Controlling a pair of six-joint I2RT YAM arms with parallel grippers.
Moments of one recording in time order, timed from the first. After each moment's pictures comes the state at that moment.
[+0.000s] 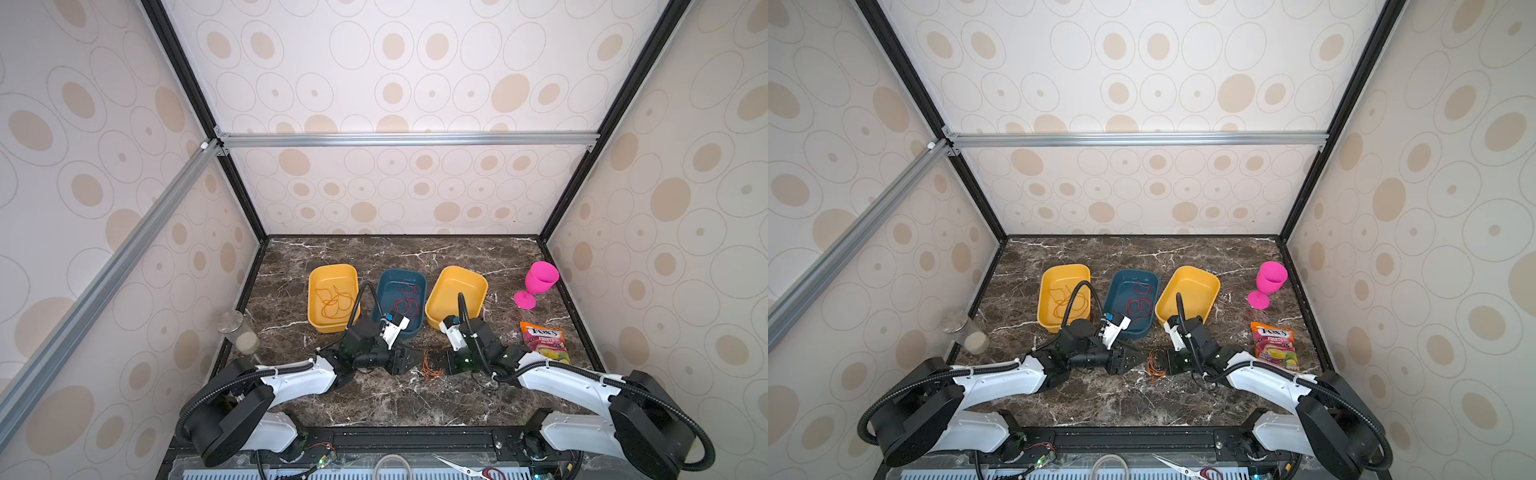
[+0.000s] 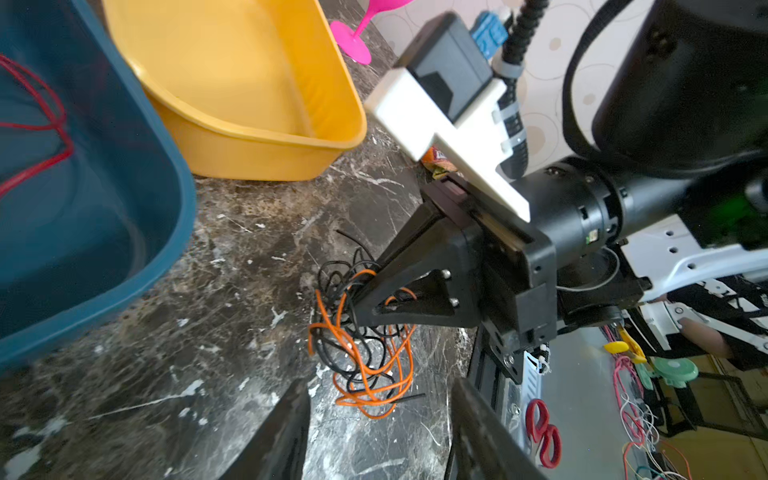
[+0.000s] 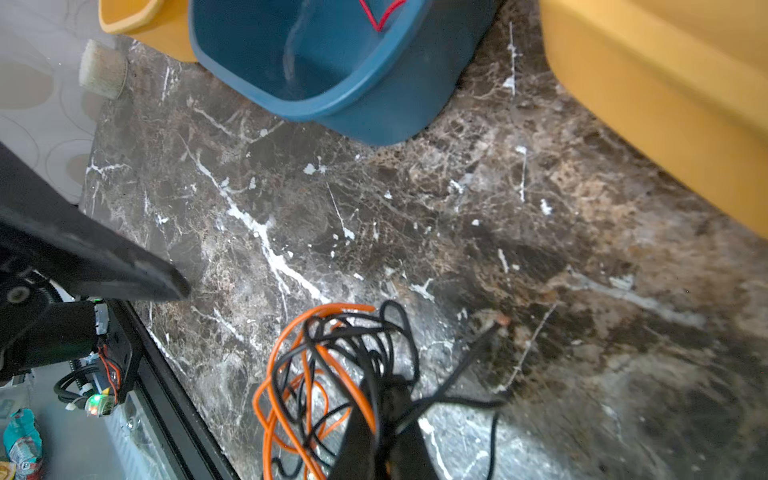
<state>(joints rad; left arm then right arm) -0.80 1.36 0.46 0.43 0.53 -0.50 0.69 1.22 0.49 -0.12 -0.29 0.49</state>
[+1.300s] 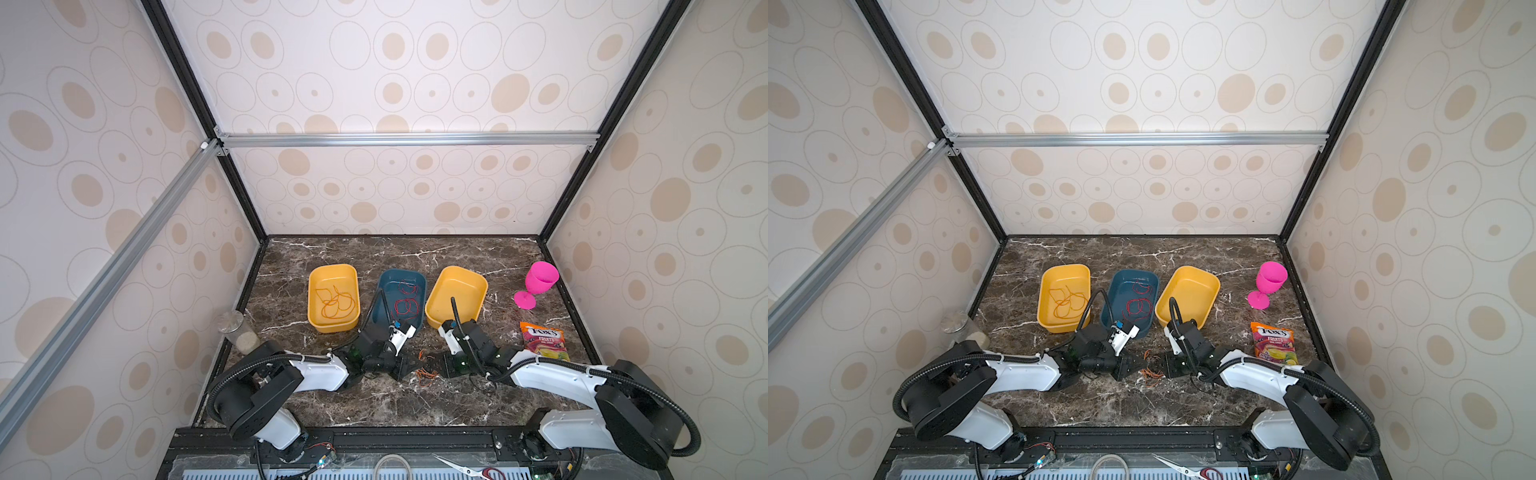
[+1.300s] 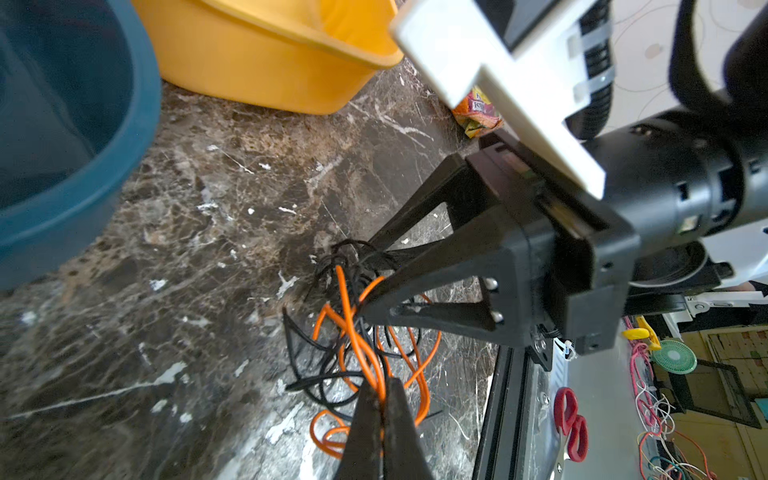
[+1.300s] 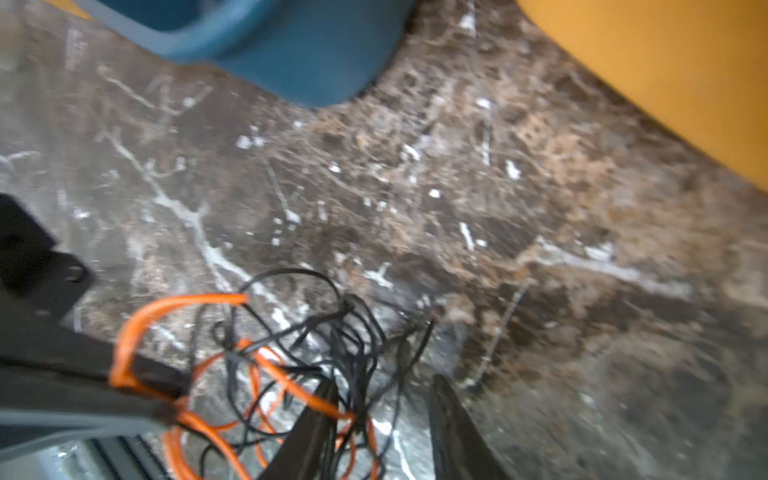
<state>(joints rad) -0.83 1.52 0.47 0.47 0.49 -0.51 0.72 1.30 0.50 -0.17 -0.18 0.52</state>
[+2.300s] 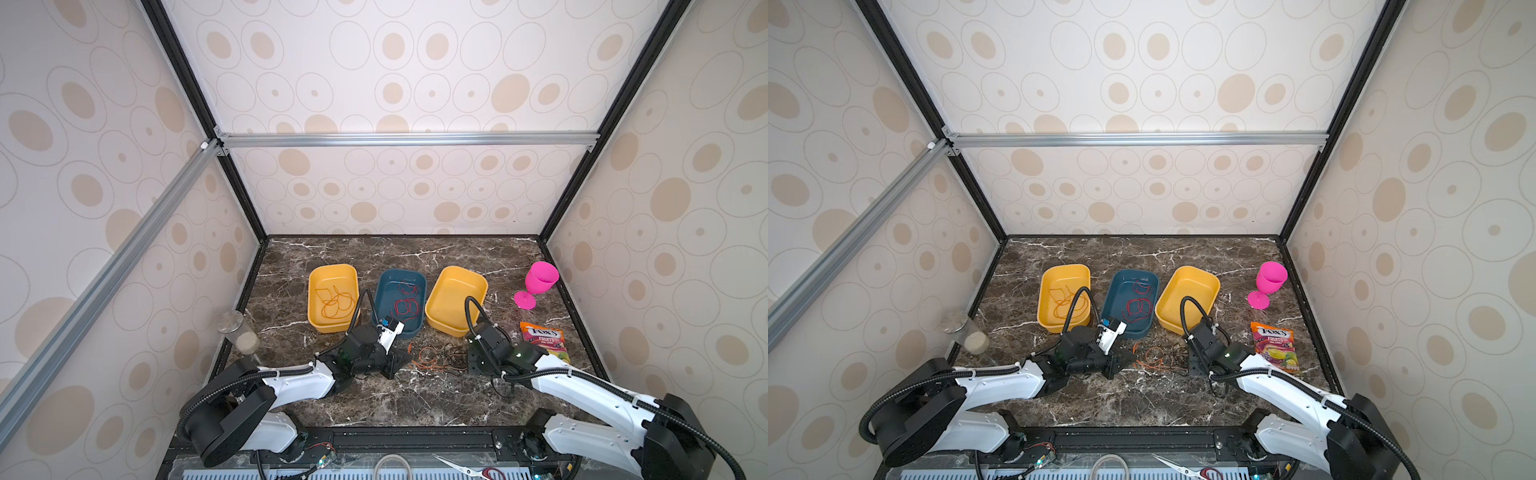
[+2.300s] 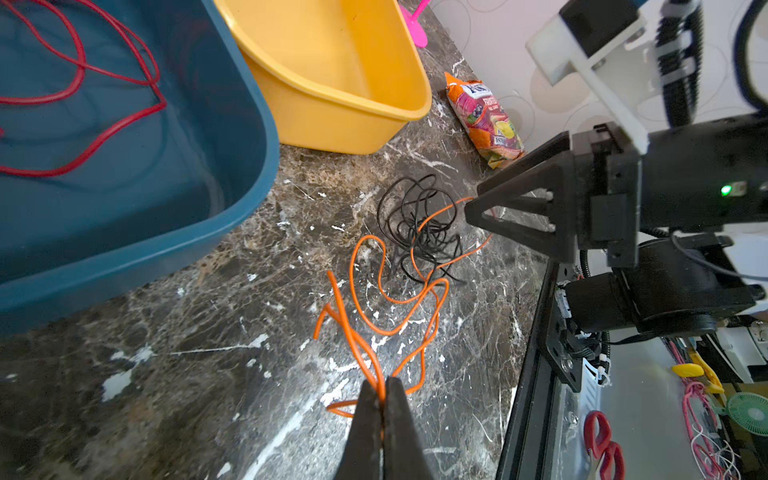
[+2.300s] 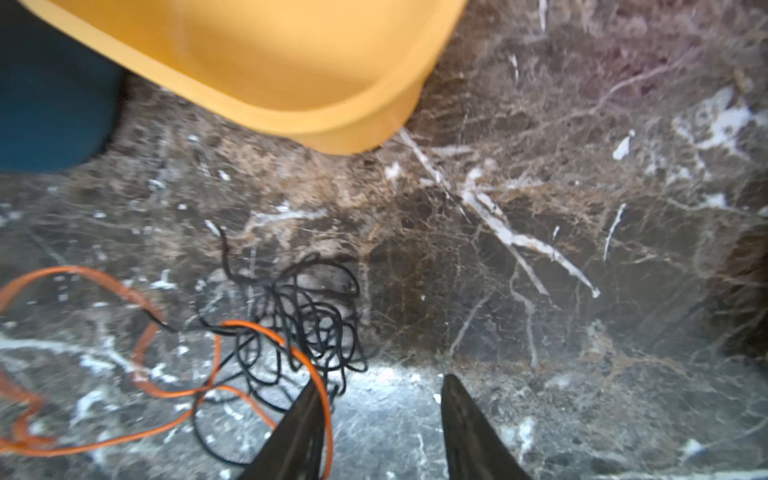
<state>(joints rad) -0.79 1.35 0.41 0.40 0.39 -0.47 0.70 1.06 0.59 -0.66 0.22 0.67</state>
